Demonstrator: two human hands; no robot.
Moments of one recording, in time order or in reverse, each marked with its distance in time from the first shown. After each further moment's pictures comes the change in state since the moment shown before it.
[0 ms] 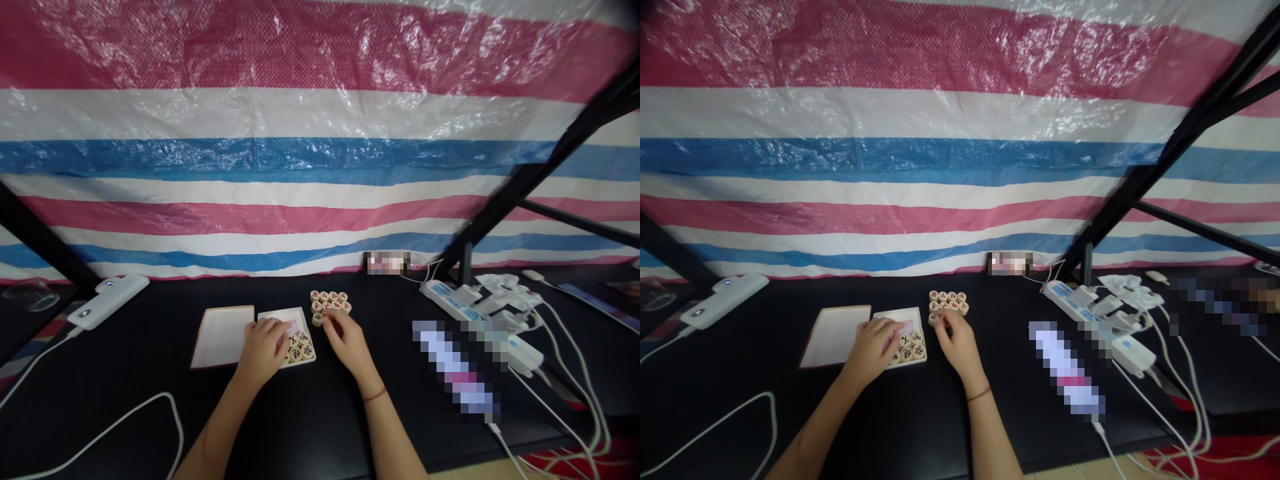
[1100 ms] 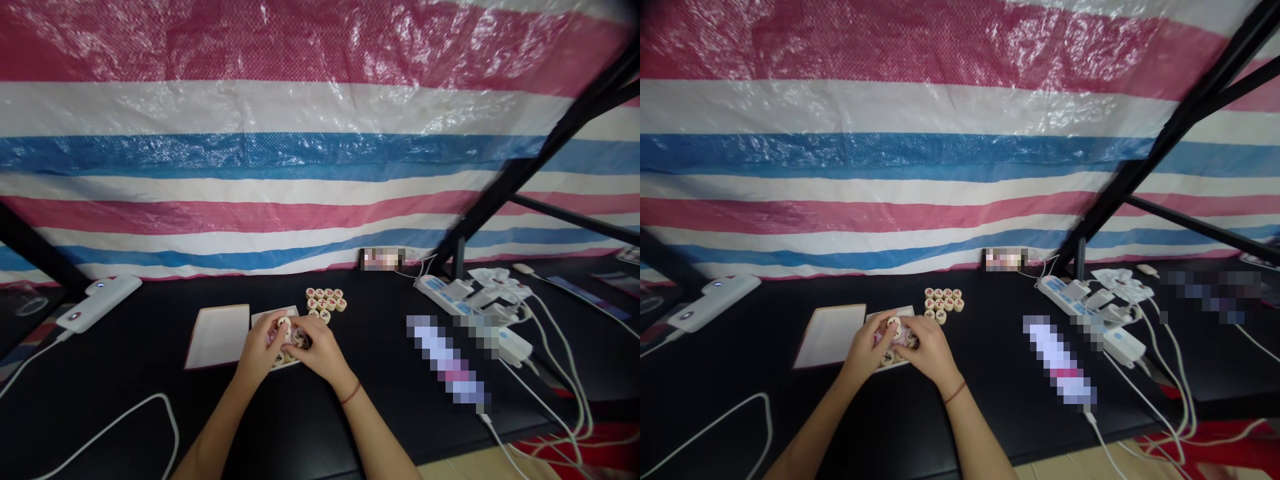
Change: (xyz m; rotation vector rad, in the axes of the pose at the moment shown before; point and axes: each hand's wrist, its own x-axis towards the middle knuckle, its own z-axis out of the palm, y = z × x) left_hand 0.004 0.003 0.004 -0.498 0.161 -0.101; right_hand -0.005 -0.034 0.024 0.055 -0.110 -0.255
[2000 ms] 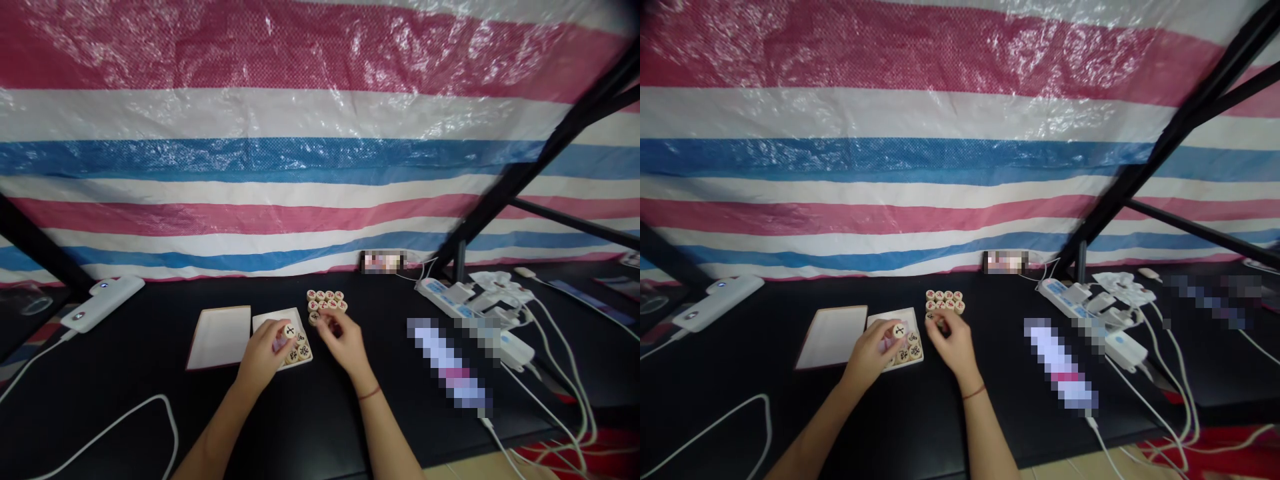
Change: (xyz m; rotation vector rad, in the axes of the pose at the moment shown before) left_hand -0.008 -0.005 0.002 0.148 -0.004 0.101; right_hand -0.006 0.021 -0.029 0.027 0.226 0.258
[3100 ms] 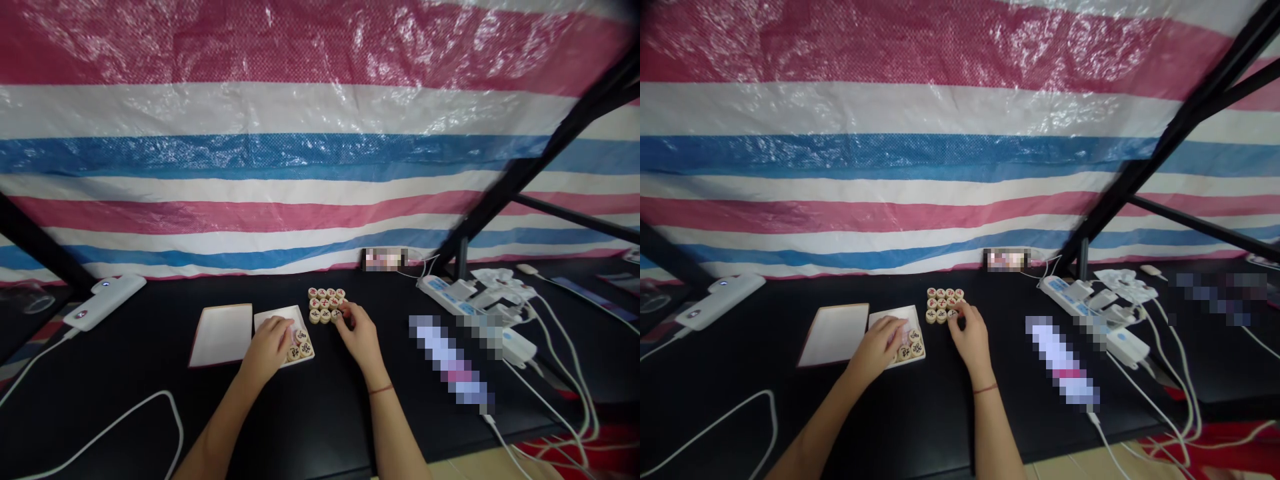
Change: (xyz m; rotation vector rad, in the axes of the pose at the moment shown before) left_hand 0.008 -0.003 0.003 0.166 -0.192 0.064; right_hand 0.001 0.029 -0.012 -0.208 0.059 0.097
